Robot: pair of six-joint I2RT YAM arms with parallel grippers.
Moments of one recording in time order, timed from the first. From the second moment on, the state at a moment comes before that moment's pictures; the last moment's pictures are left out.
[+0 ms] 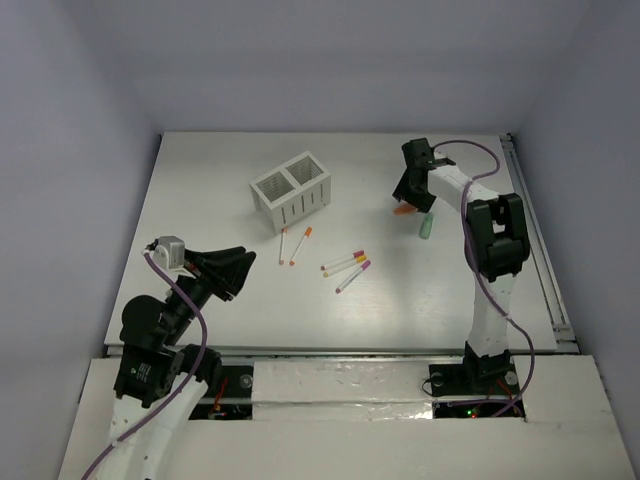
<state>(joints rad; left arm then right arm) -0.31 0.19 0.58 -0.23 0.28 -0.51 0.23 2.10 1.63 -0.60 0.31 0.73</state>
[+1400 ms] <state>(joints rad) -0.32 0.13 0.58 -0.28 0.16 -0.51 0.71 2.20 2.20 -0.21 0.02 0.62</state>
